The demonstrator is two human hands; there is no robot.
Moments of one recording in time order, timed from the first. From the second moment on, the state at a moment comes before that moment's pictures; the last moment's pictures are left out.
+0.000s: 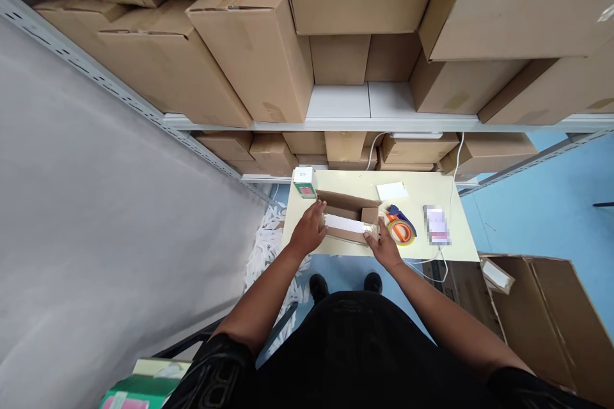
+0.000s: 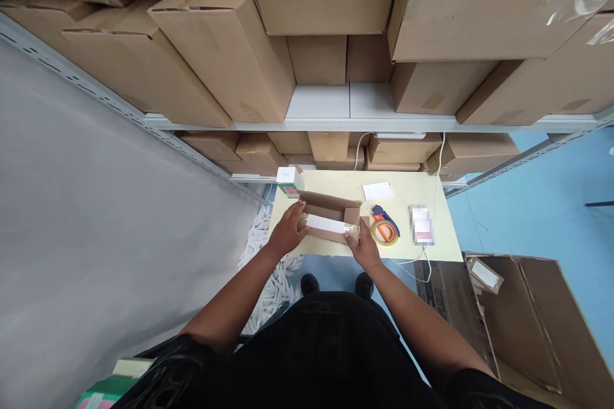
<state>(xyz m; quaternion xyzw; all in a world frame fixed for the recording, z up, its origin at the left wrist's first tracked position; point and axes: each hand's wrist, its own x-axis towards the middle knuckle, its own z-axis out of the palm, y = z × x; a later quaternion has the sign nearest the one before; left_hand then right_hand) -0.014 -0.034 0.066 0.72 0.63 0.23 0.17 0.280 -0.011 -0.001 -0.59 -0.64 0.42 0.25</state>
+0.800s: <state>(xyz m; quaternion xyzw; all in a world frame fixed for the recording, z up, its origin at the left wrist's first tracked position) 0.031 -0.042 0.056 0.65 0.73 0.15 0.12 0.393 0.089 -0.025 -0.68 -0.67 0.28 -0.08</state>
